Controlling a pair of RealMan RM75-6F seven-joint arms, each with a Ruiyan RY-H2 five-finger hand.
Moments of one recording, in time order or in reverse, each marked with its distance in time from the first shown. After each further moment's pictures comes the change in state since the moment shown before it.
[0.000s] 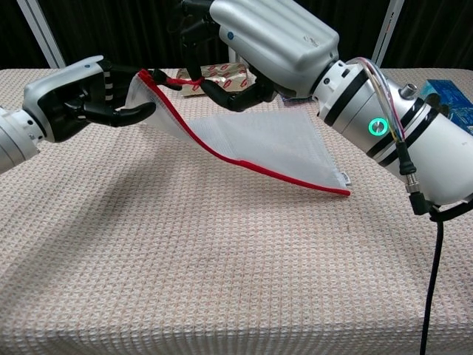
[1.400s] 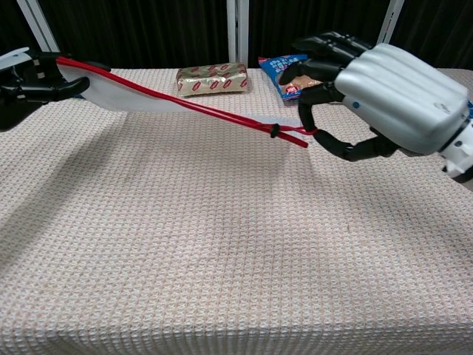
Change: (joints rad) left arm 0.080 0.014 -0.060 0.134 -0.143 -0.032 -0.129; right arm -0.251 0.169 -0.181 -0.019 -0.090 0.136 -0.075
